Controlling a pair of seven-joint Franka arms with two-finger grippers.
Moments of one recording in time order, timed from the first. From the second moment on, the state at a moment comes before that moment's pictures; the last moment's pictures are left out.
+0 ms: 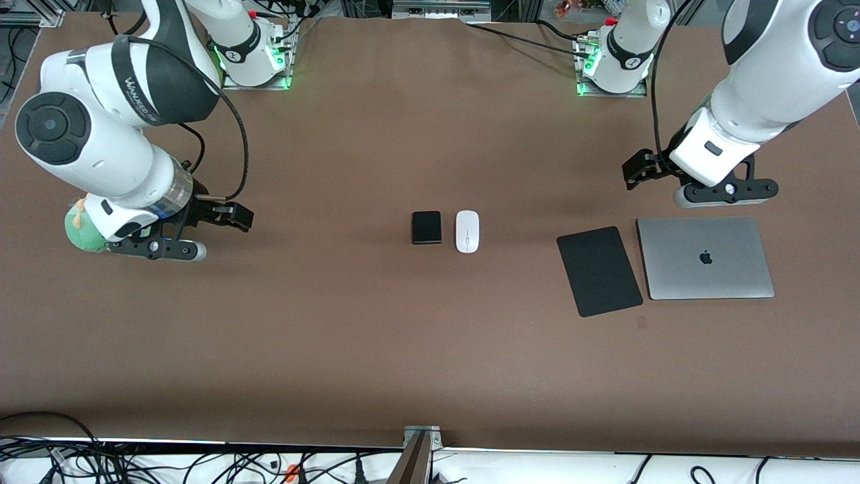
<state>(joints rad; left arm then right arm) 0.01 0.06 -0.27 -1.69 -0.02 1.69 -0.35 0.32 0.30 -0.07 -1.51 0.02 1.74 0.34</state>
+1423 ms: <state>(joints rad) -0.22 0.47 -0.35 -1.75 -0.01 2.21 -0.56 0.32 0.34 -0.07 -1.51 0.02 1.77 0.35</state>
